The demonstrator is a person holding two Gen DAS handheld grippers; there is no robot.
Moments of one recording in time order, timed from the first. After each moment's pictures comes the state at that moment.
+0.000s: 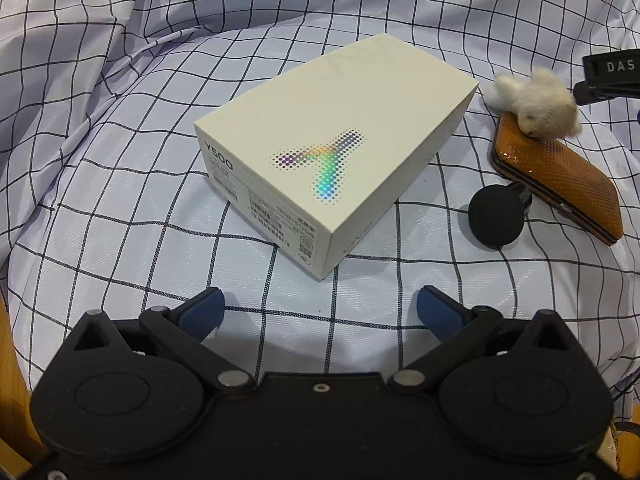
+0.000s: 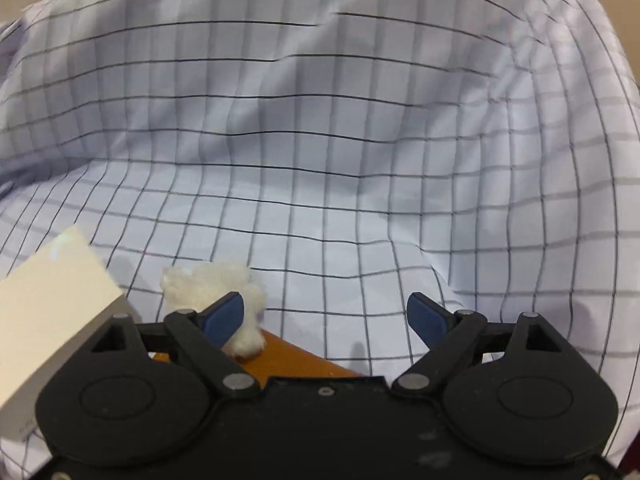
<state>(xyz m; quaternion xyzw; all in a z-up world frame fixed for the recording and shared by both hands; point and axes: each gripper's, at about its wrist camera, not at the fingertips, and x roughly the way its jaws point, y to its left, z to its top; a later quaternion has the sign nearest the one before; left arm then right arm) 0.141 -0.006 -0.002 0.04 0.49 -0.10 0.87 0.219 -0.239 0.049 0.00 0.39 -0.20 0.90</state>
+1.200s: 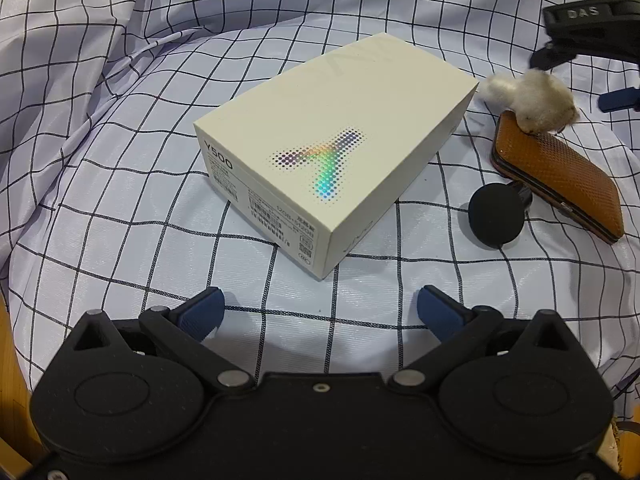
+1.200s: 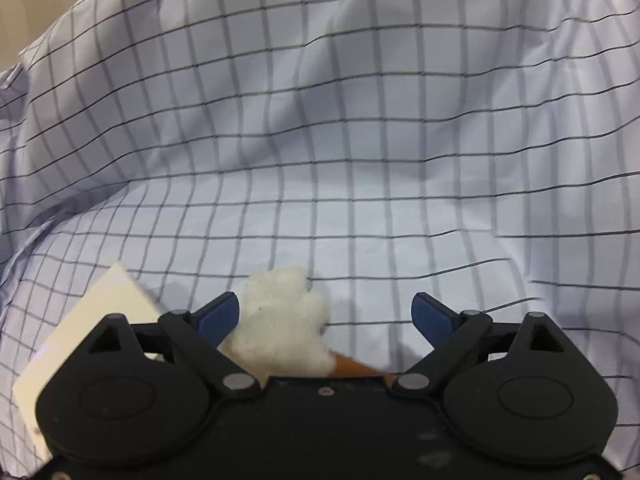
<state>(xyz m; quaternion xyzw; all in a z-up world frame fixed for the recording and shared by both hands) 0.140 -0.006 -0.003 0.04 0.48 -0.10 0.87 0.260 -0.244 0.041 0.10 0.42 -0.11 0.89</state>
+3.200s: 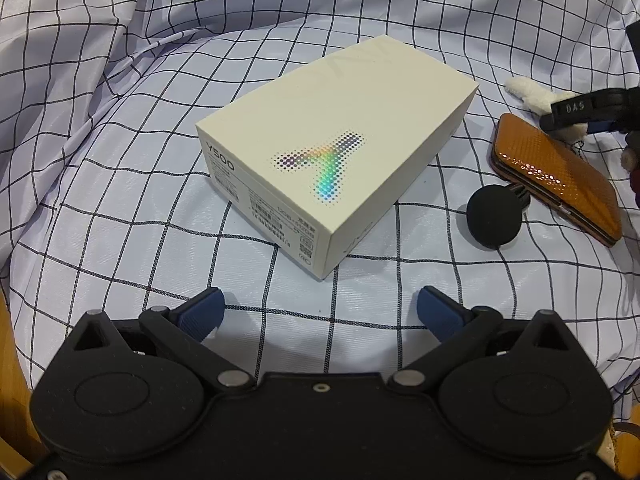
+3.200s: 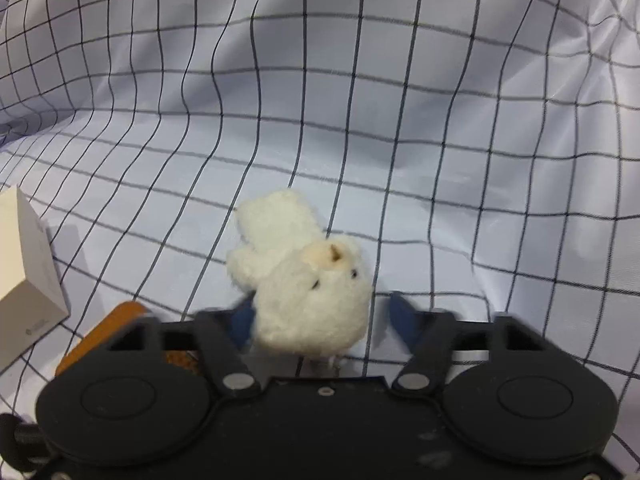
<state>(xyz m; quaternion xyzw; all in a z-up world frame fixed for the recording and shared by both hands) 0.140 -0.005 -0.001 0.03 0.48 -0.10 0.87 0.279 -0.300 -0.018 -0.02 0.45 -0.08 0.89</state>
